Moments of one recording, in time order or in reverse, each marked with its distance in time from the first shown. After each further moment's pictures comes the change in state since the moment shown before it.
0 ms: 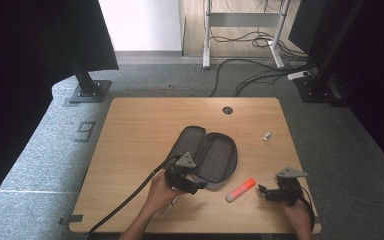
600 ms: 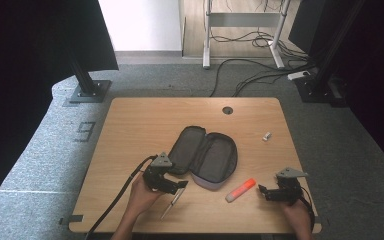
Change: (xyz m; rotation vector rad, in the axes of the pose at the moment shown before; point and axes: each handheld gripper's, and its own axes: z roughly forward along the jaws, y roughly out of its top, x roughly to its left) left arm 0.020 -0.038 -0.042 -0.047 0.084 -0.089; right arm 0.000 0.000 0.000 0.000 0.000 0.000
